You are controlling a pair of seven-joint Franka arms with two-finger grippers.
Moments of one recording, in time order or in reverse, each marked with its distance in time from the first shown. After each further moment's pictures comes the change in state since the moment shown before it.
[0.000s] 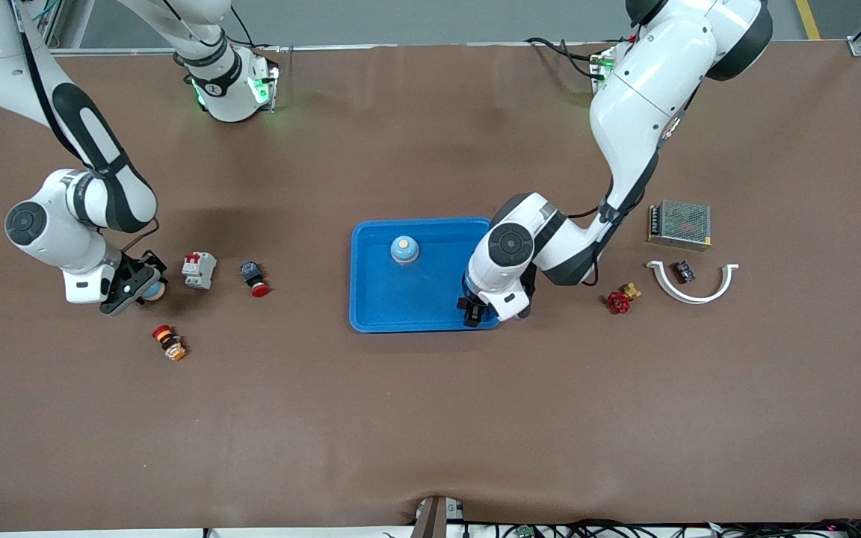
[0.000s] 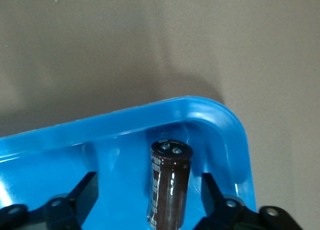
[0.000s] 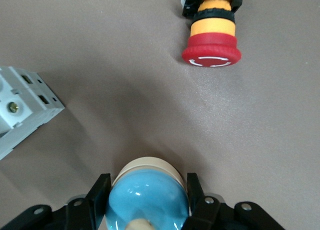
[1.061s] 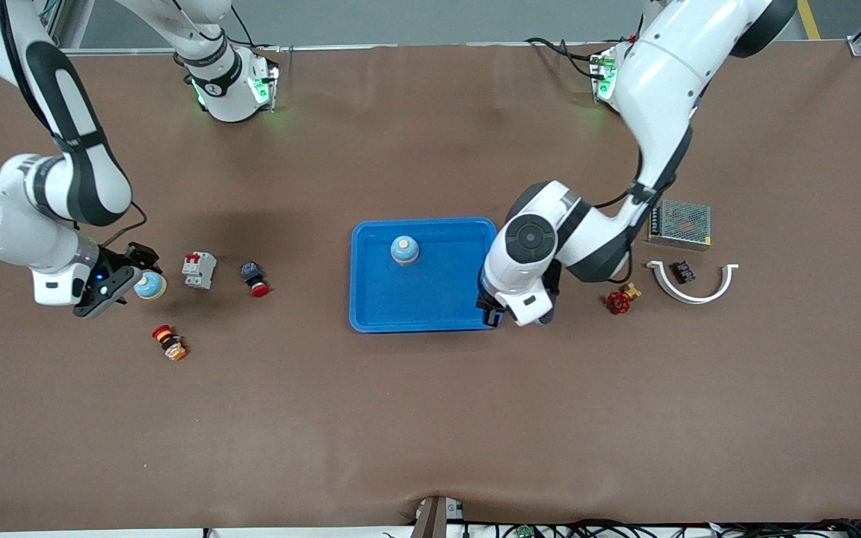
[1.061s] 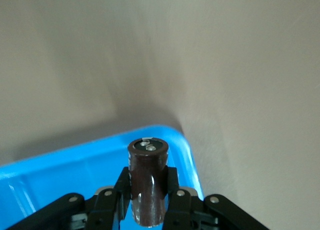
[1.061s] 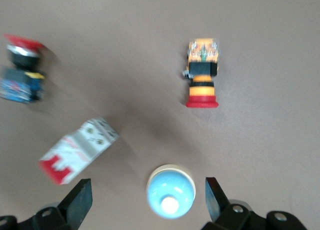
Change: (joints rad) left arm 0.056 -0.140 0.005 0.039 0.002 -0.208 0.115; right arm 0.051 -0.190 0.042 0.138 0.094 -0.395 0.120
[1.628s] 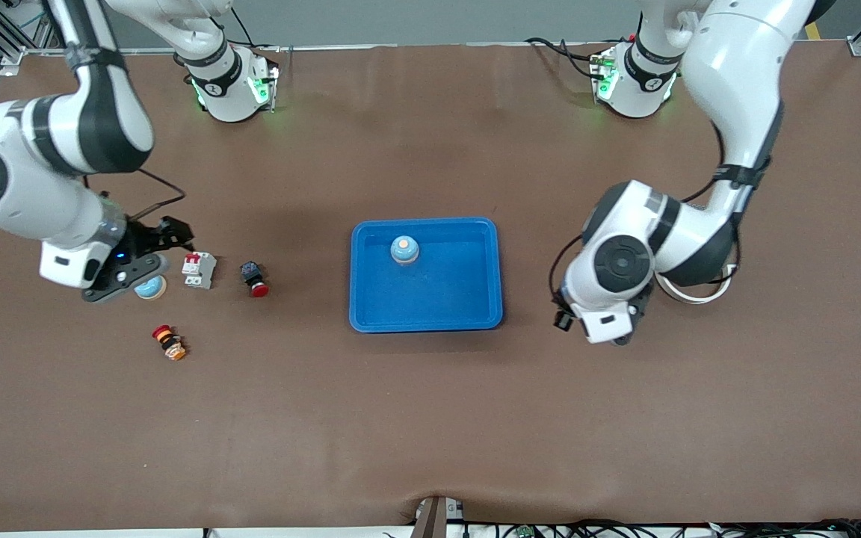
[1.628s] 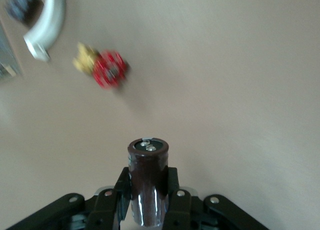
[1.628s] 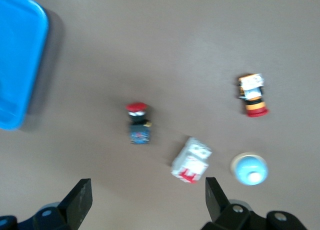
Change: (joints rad) left arm 0.197 -0.114 0.000 -0.003 -0.001 -0.323 0.513; right arm 0.285 -0.140 0.010 0.161 0.007 -0.349 0.618
